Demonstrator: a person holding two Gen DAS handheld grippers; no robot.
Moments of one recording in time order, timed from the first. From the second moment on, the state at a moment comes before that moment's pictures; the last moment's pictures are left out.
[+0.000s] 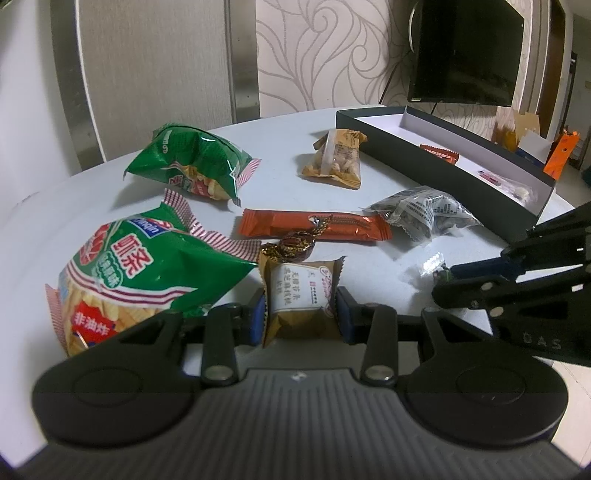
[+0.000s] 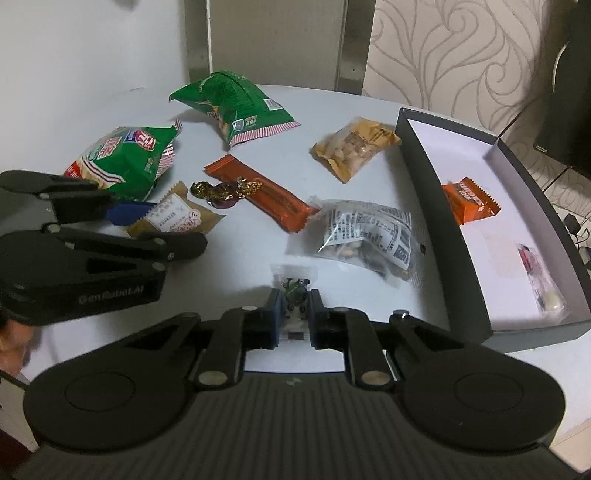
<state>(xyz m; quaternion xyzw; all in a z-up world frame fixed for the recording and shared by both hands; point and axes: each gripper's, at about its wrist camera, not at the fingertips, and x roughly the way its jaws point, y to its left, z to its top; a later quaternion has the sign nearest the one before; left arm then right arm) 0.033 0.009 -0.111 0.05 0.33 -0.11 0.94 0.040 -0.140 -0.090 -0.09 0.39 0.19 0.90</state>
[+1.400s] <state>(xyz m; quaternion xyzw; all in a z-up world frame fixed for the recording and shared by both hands) 0.038 -0.009 -0.091 0.05 0.31 -0.13 0.94 0.027 -0.161 -0.054 -0.06 0.37 0.18 0.91</state>
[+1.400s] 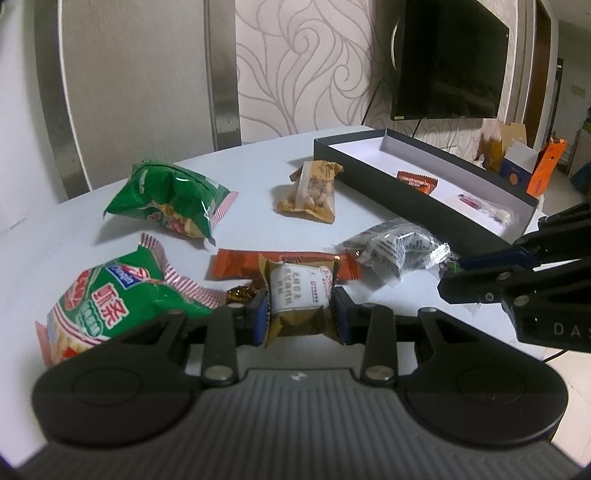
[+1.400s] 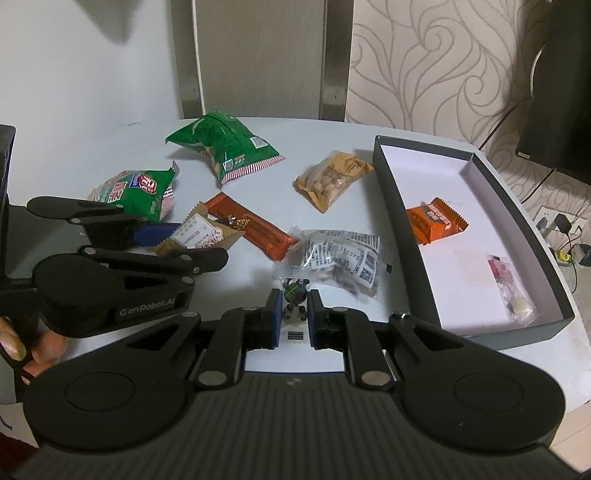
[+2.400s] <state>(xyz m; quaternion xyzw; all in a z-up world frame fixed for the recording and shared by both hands) 0.052 -0.019 -0.081 0.05 0.30 -0.13 0.94 0.029 -0.166 -0.042 -0.05 0.36 0.18 0.91</state>
